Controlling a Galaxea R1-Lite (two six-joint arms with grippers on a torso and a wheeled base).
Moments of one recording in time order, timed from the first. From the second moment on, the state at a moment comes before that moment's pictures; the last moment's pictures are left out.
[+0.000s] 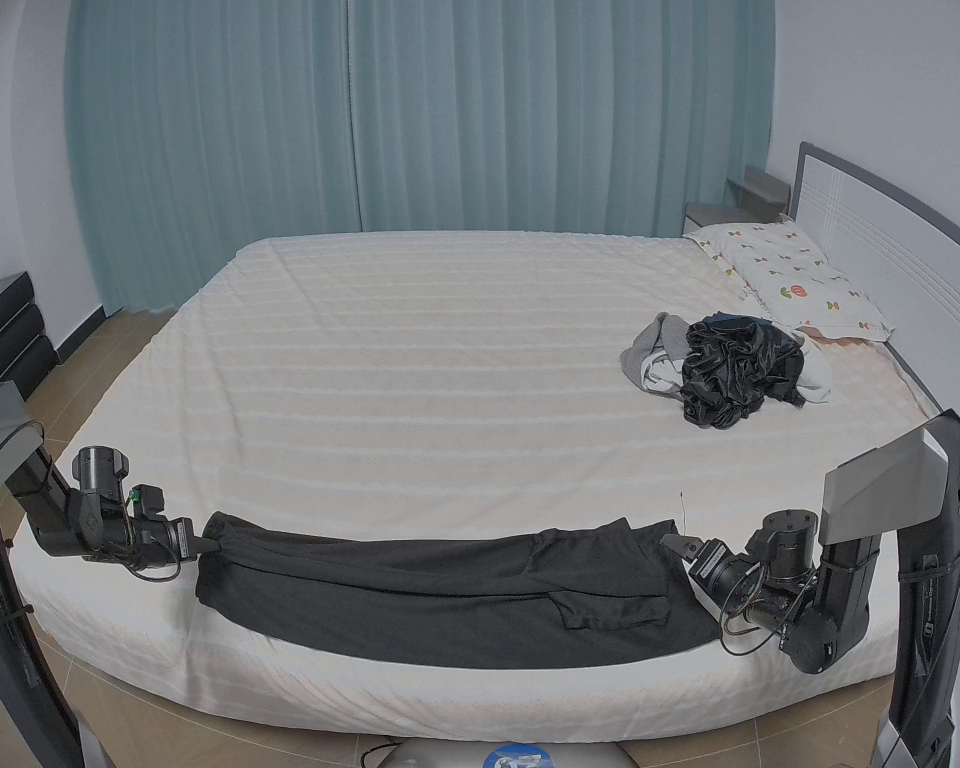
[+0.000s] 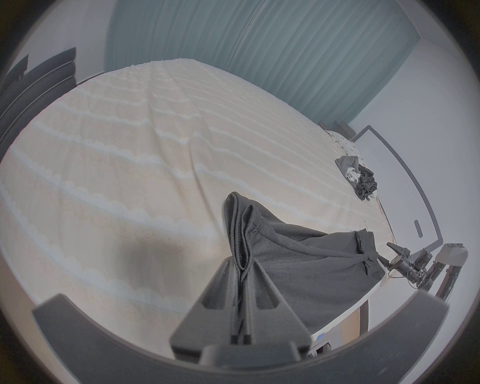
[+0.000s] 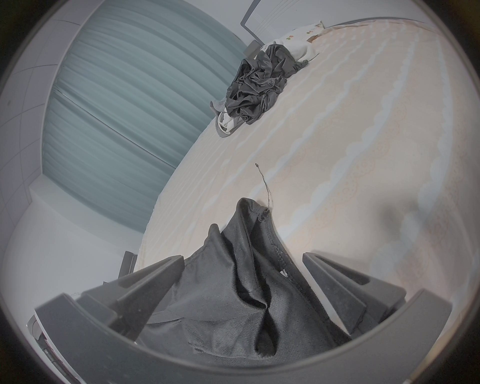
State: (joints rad) left arm 0.35 2.15 -0.80 -0.43 -0.57 0.02; right arm 0.26 2.38 -0.36 -1.55 0.02 0.91
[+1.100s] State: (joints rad) left arm 0.43 2.18 -0.89 -0.35 -0.62 0.02; right arm 0.26 2.38 -0.36 -1.55 0.02 0.91
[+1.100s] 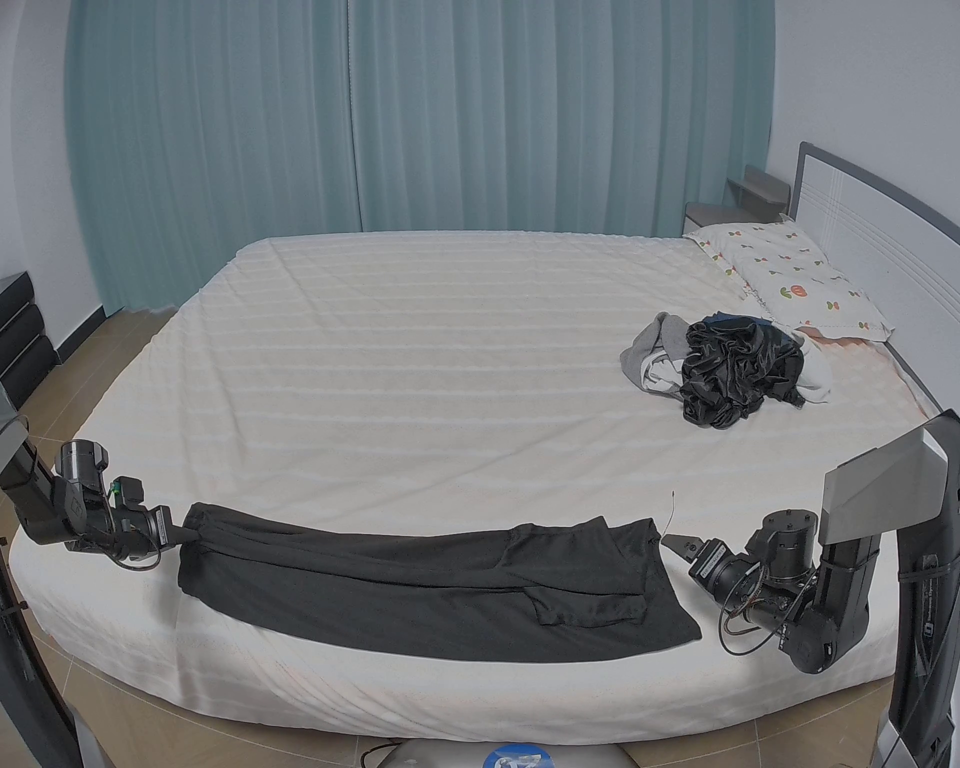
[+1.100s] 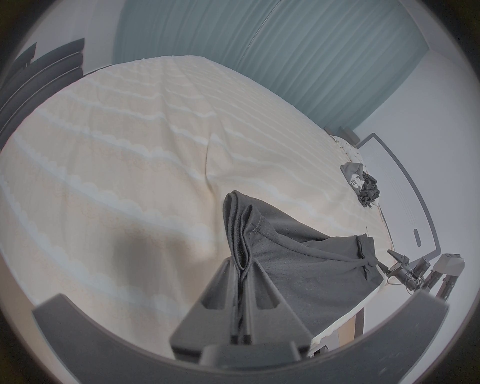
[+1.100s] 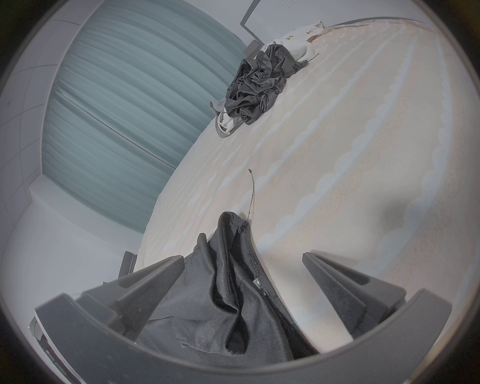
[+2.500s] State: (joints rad) left arm 0.30 2.15 -0.79 -0.43 -0.38 0.07; right arm 0.26 2.38 -0.36 -1.55 0.02 0.91
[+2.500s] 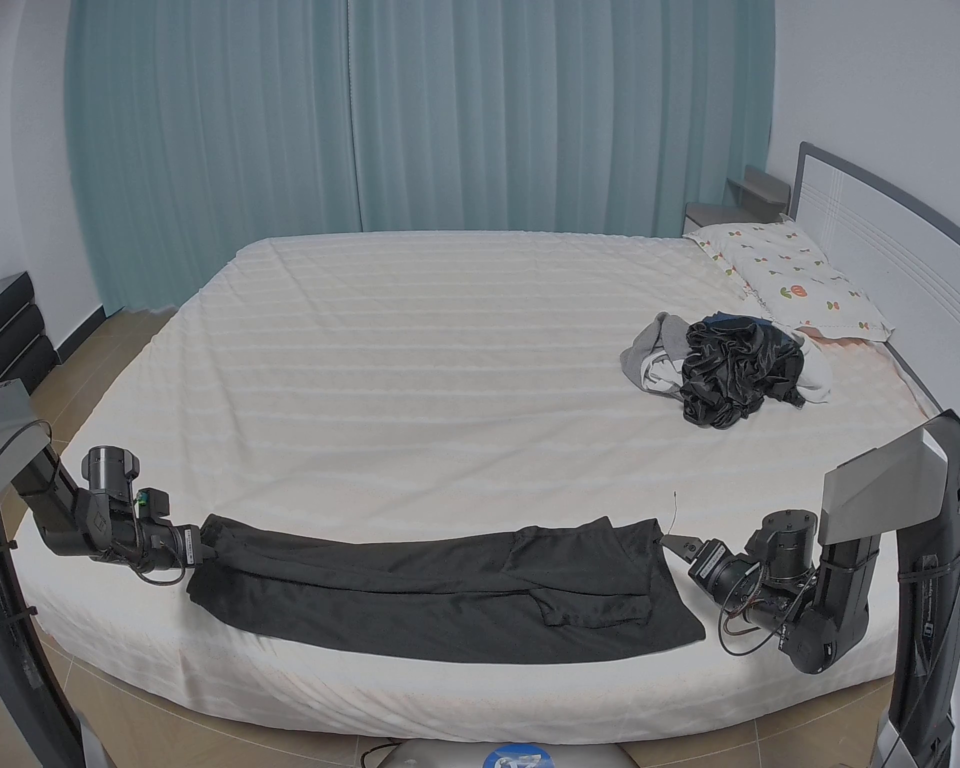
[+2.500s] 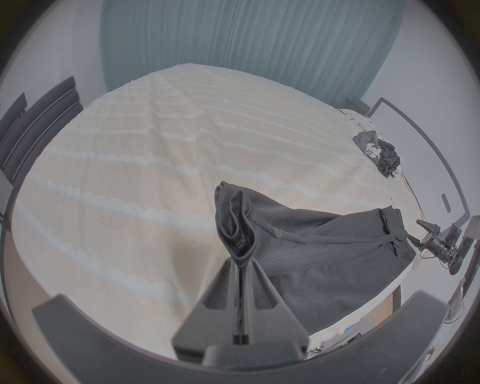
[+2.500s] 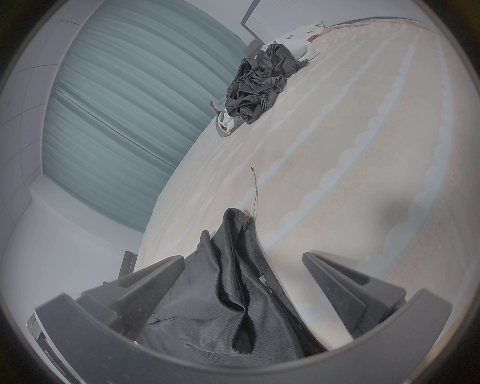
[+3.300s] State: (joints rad) left arm 0.29 2.01 -0.75 -0.43 -0.34 0.09; right arm 0.26 2.38 -0.36 -1.55 0.02 0.91
